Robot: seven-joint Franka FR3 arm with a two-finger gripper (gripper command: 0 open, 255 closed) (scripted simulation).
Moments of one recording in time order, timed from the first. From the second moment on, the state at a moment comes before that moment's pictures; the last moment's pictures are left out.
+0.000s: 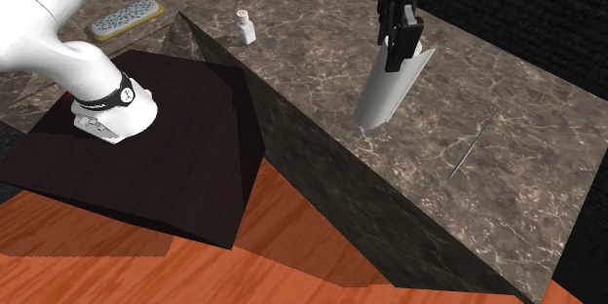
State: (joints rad) arm 0.07 0.19 0.04 -1.75 -0.07 2.05 -0.09
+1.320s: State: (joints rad) arm 0.07 0.18 0.05 -1.49 -0.07 1.79 -0.11
